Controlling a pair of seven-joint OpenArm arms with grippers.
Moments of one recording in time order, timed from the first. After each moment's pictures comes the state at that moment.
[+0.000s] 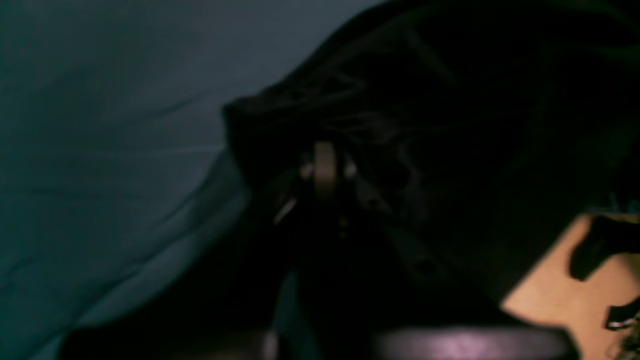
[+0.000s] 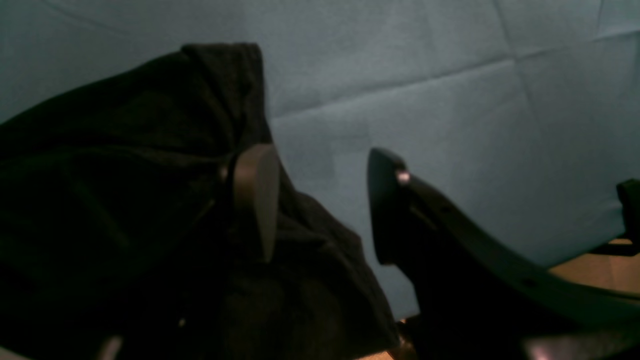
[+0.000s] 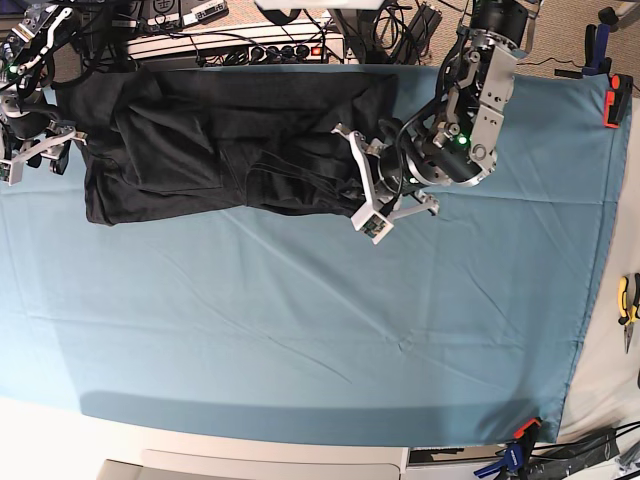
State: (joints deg) left arm 2.9 -6.9 17.1 106.2 -24.9 -18.3 61.6; right arm -17.6 17.2 50.4 107.1 25.1 26.4 -55.7
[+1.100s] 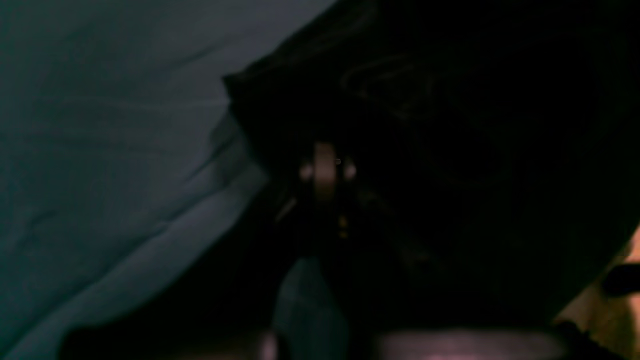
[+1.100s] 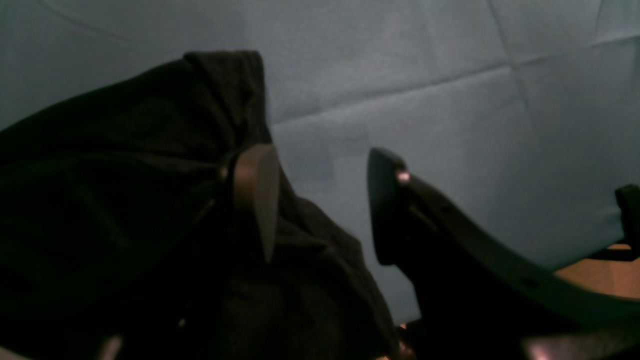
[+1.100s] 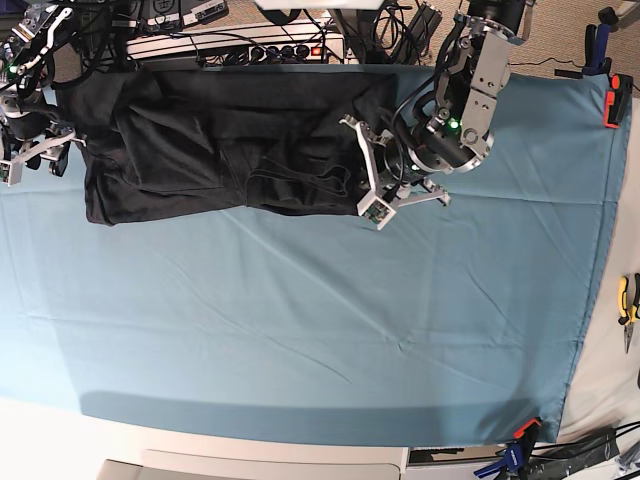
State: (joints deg) left arm 6.0 -6.5 17.1 106.2 -13.4 -18.5 59.8; right arm -17.6 17.2 50.4 107.1 25.1 26.4 -54.8
